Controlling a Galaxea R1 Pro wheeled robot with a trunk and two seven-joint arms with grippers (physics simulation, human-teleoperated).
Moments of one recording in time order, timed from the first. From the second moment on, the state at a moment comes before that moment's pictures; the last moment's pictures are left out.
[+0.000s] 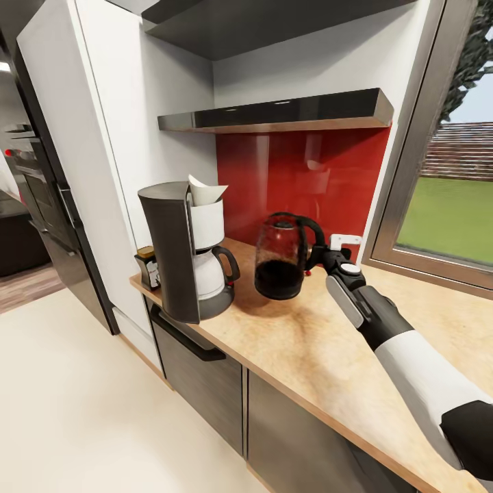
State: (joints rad) left arm -0.16 0.19 0.12 -0.03 0.77 0.01 -0.53; right arm -1.03 -0.14 0.42 -0.96 -0.49 0.28 -0.40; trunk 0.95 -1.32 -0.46
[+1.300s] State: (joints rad) left arm -0.16 0.19 0.11 -0.04 0.77 0.01 -0.53; right arm -1.03 -0.11 0.42 -0.94 -0.48 0.28 -0.39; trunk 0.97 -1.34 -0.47
